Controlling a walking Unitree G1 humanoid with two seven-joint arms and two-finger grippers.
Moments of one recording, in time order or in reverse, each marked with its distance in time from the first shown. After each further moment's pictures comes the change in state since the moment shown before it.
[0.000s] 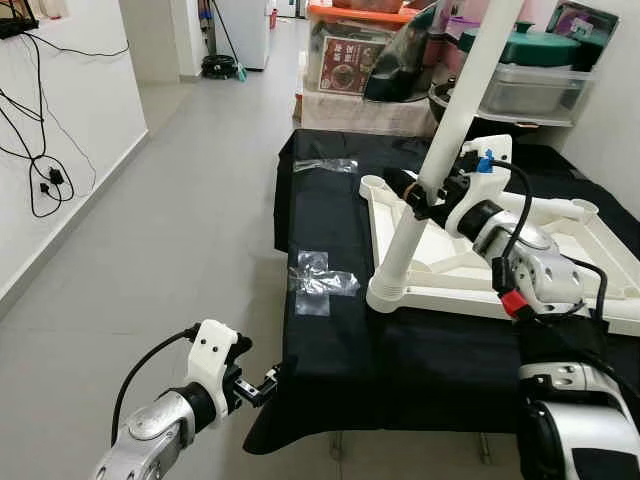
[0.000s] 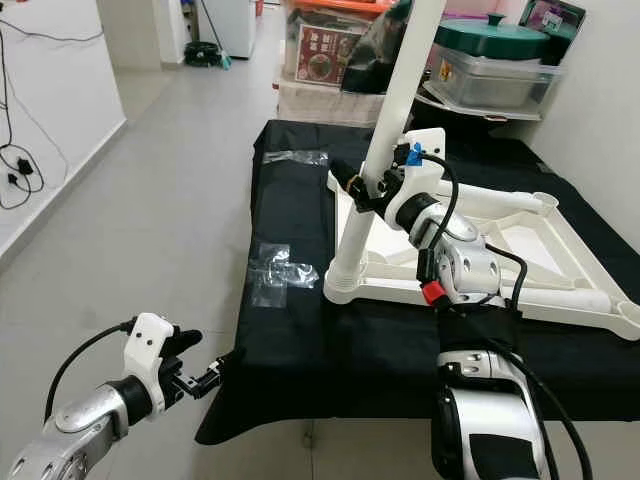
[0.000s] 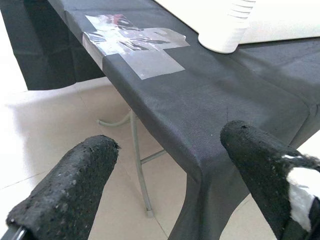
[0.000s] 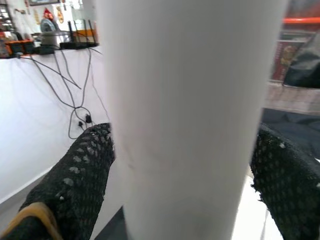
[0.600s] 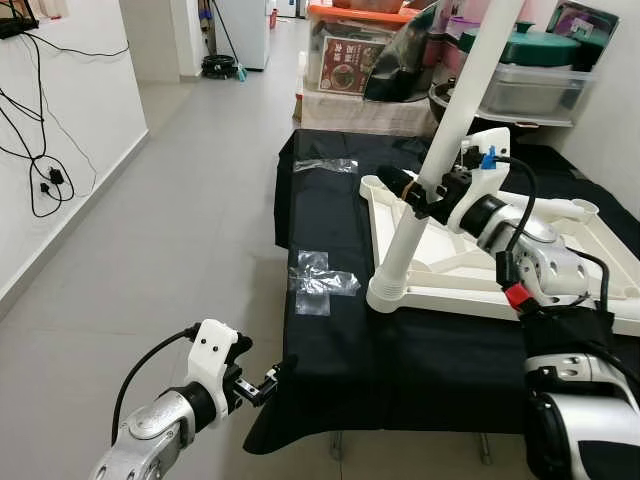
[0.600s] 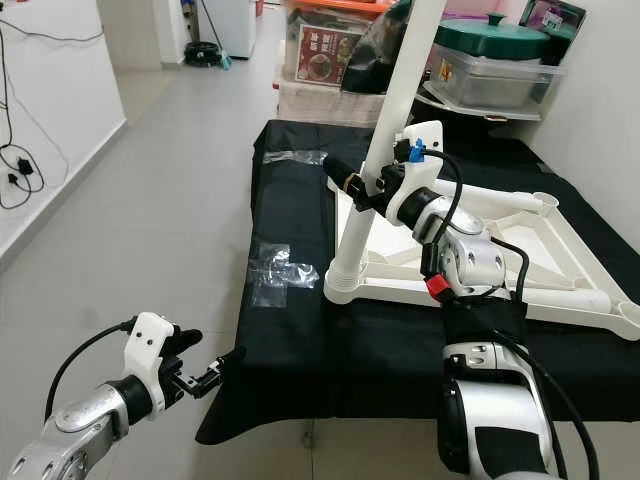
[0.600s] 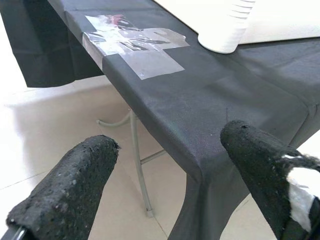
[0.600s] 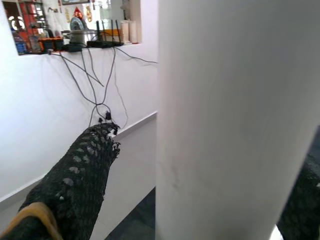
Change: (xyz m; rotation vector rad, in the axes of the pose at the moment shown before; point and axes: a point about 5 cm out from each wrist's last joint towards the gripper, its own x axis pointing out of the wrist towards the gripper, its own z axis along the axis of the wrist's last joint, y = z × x) left arm 0.000 0.000 0.000 0.000 0.000 -0.002; right arm 0.002 -0.001 0.005 -0.024 -0.005 0.112
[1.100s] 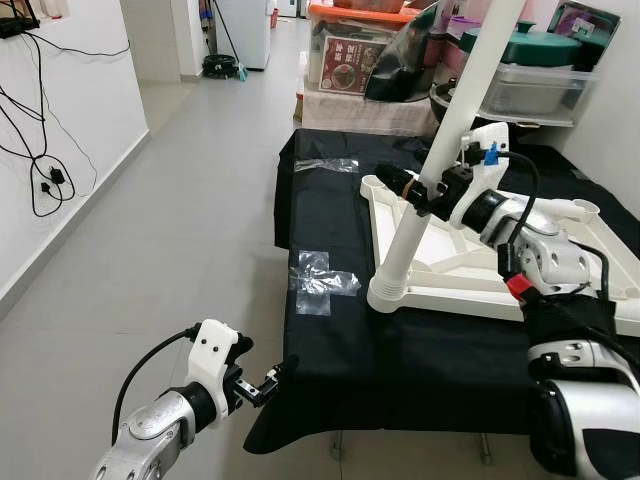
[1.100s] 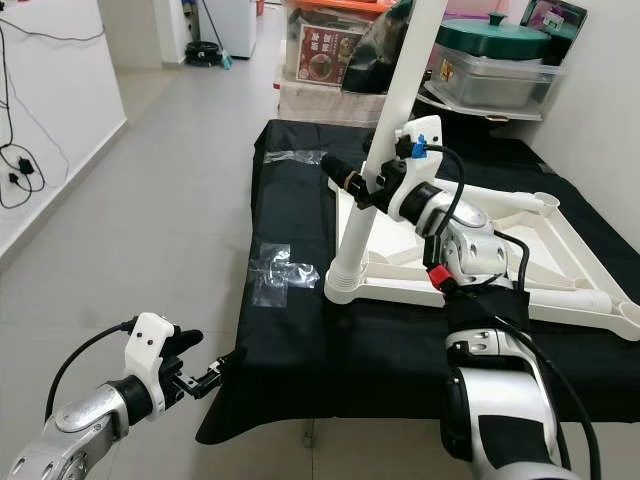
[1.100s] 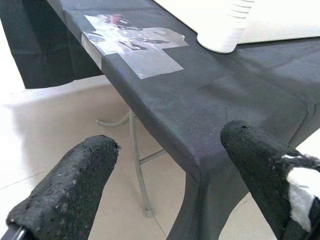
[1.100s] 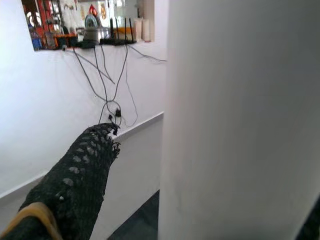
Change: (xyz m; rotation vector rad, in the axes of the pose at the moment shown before) left arm 0.000 0.000 0.000 -0.001 0.000 -0.004; right arm 0.003 -0.005 0.000 -0.014 0.015 0.050
